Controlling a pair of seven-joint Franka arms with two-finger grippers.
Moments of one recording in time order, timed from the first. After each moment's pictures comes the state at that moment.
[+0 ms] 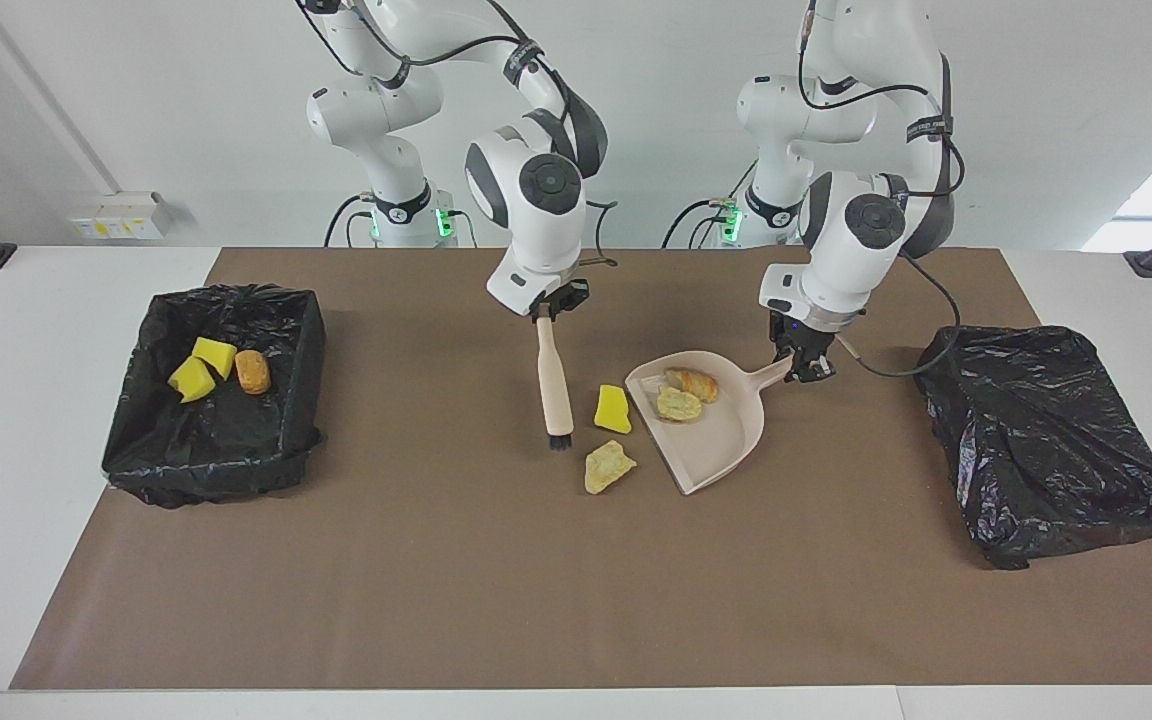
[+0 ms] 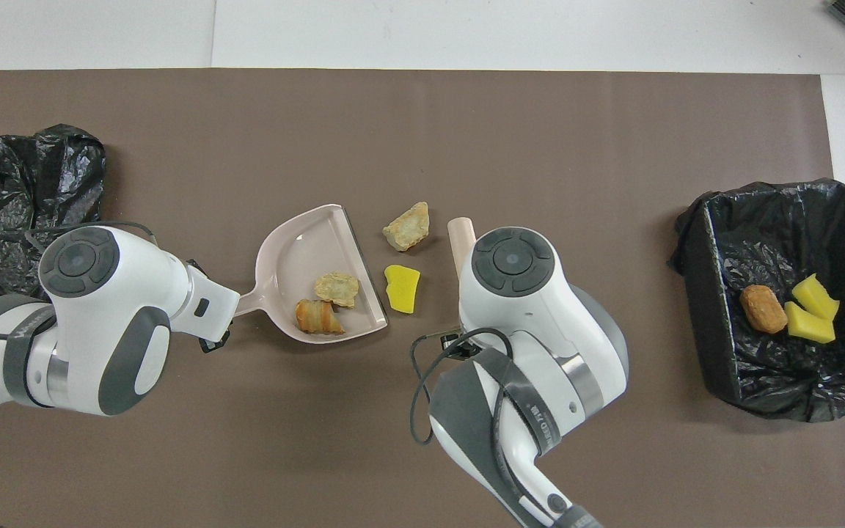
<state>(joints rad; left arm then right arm) -0.27 0.02 0.00 -2.23 -0.02 2.19 0.97 0.45 0.18 0.07 -1.90 0.03 1.86 0.32</state>
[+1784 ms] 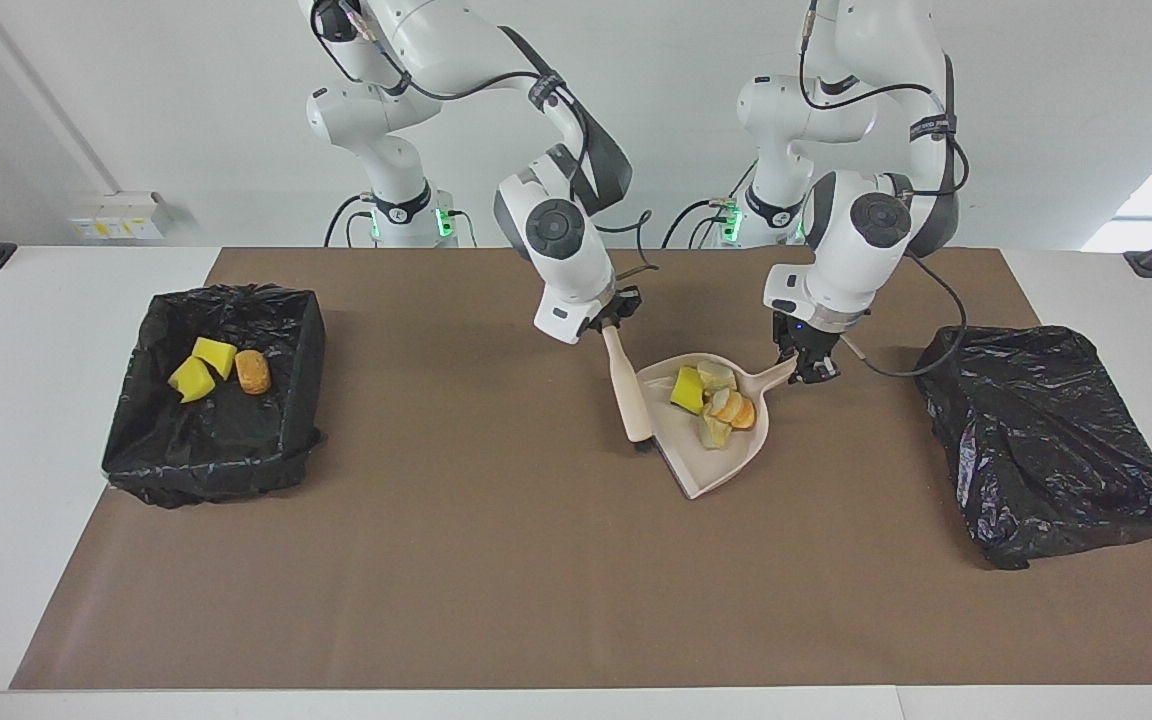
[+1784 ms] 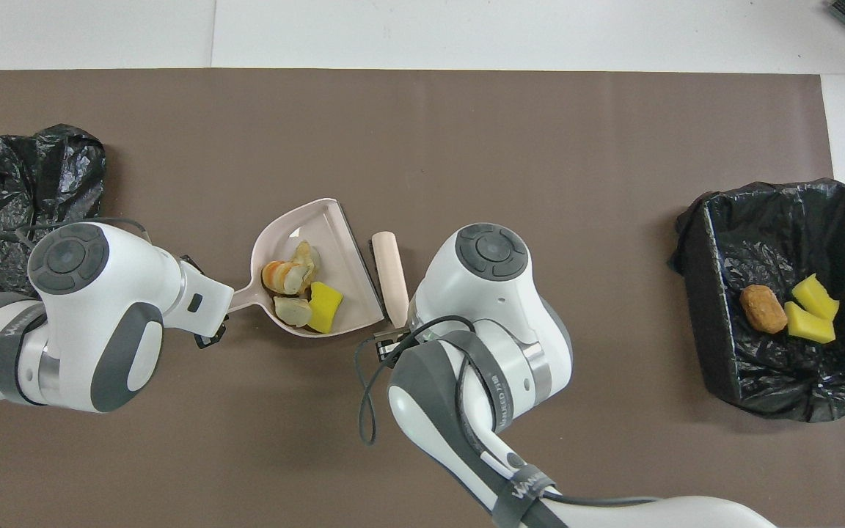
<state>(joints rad) -0.24 0.02 0.01 -2.22 -0.04 2.20 0.97 0.45 0.25 0.14 -1.85 0.34 1.91 0.25</state>
